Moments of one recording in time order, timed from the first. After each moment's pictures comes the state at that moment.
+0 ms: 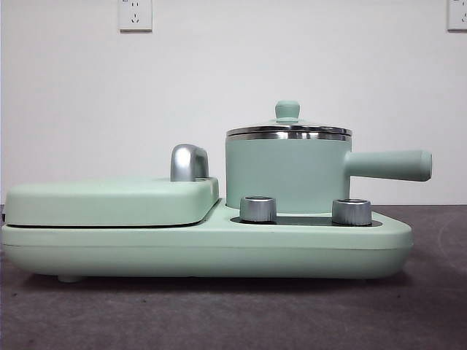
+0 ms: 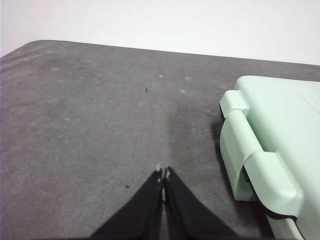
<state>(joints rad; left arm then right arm) -0.03 0.01 0.03 -0.18 -0.03 -0.09 0.05 0.00 0.02 -0.17 0.02 0.05</state>
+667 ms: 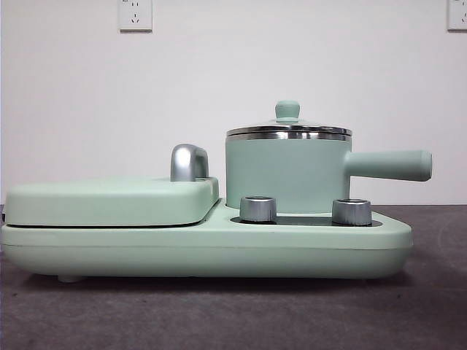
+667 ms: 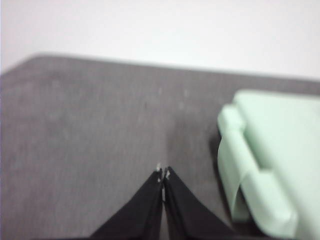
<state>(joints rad) -0.03 0.01 0.03 -0.11 -0.03 -0.09 0.05 0.00 0.02 -0.17 0.02 0.05</state>
